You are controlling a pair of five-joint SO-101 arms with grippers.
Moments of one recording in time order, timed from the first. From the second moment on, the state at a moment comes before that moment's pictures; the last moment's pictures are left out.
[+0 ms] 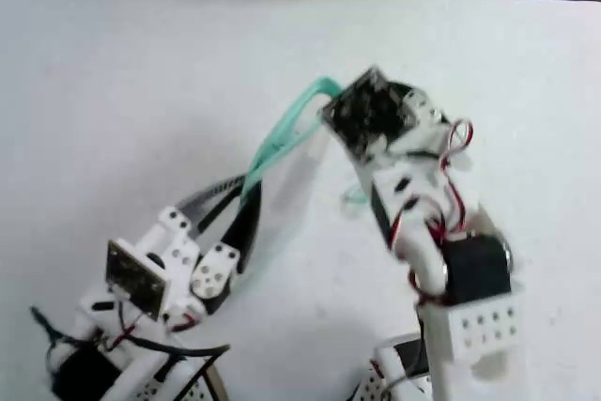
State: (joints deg) left arm 31.3 -105.0 66.4 54.8 -2.1; right arm -16.6 -53.3 24.8 57.1 36.0
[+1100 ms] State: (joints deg) left arm 33.7 -105.3 69.8 55.7 -8.6; right arm -41.7 -41.5 -9.2 99.1 24.8
